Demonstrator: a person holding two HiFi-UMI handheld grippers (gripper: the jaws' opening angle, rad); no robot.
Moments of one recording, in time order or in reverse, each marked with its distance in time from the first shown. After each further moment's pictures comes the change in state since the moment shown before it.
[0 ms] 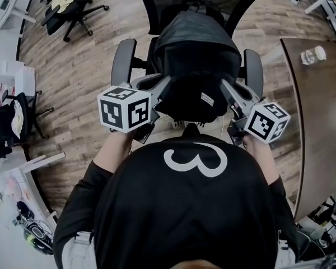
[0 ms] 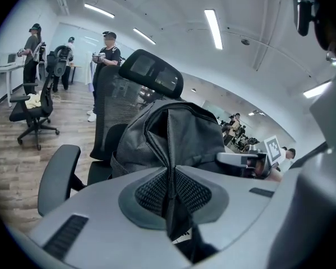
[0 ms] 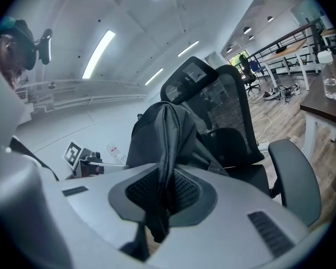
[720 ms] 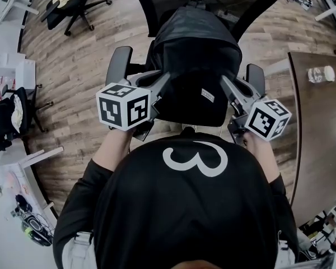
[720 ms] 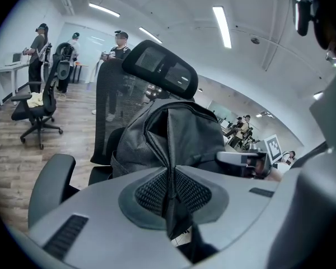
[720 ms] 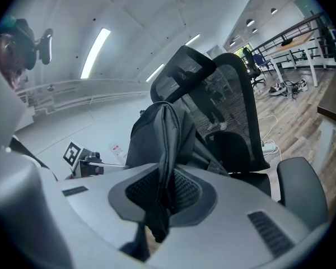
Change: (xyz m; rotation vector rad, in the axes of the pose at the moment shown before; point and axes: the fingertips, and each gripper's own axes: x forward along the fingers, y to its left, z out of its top) left arm 0.067 0.035 0.044 -0.039 0.004 0.055; right arm 0.055 -0.067 0.044 0.006 0.047 0.047
